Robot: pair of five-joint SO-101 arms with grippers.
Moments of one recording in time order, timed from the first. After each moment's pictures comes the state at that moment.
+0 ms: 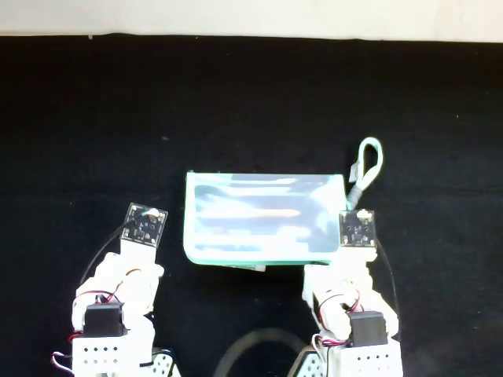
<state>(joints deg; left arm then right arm) -8.8 -103.1 96.3 75.4 -12.0 -9.7 -104.5 96.0 71.9 -6.5</state>
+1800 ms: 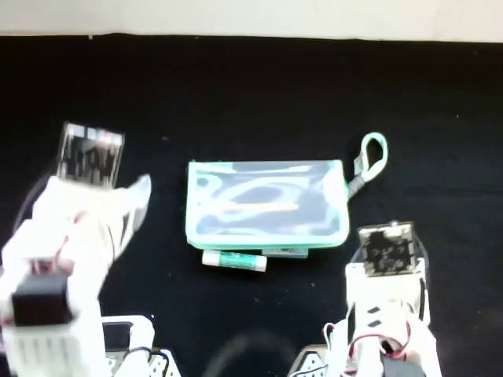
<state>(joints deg) -9.4 -57.5 29.4 77.2 -12.2 8.9 -101.4 58.6 85.3 27.2</state>
